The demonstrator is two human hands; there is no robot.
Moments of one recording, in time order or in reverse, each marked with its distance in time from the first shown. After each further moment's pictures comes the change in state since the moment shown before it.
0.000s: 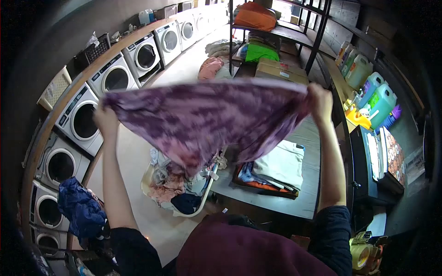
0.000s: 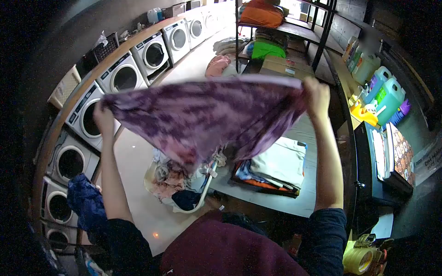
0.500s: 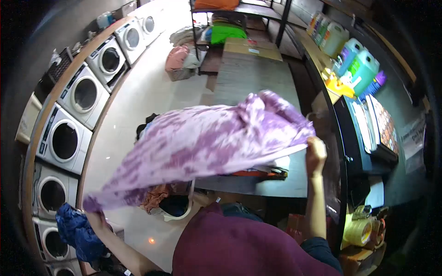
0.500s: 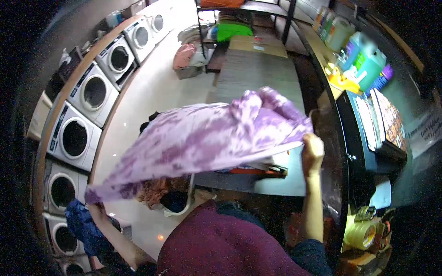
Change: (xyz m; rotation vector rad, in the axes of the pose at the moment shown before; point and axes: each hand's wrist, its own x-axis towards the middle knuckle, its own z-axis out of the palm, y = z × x) left_hand -0.170 -0.120 -0.131 -0.807 -0.258 -0.824; right_hand -0.243 -0.028 -0.071 0.066 0.094 0.256
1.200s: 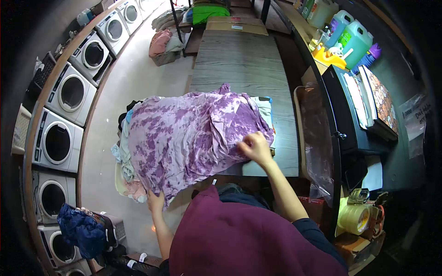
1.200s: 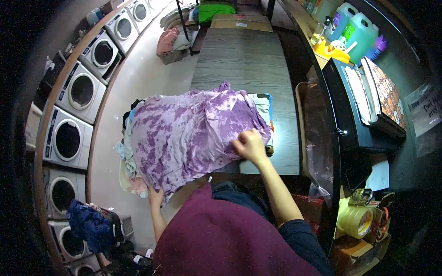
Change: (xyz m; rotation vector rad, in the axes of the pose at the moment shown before) left_hand -0.133 -0.255 0.101 1.459 -0.290 -0.286; right_hand -0.076 -0.079 0.074 0.457 -0.564 0.313
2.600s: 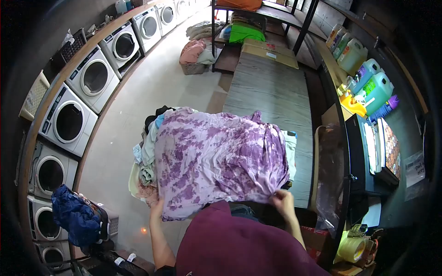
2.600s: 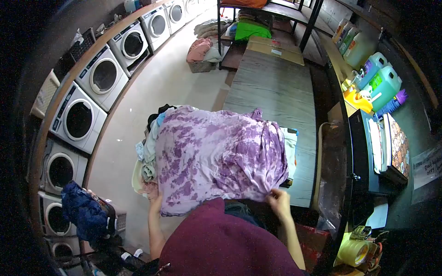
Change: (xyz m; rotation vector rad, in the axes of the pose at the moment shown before) left_hand 0.024 -0.040 -0.047 -0.930 -0.142 -0.158; right_hand -0.084 -0.032 -0.024 0.227 -0.217 0.602
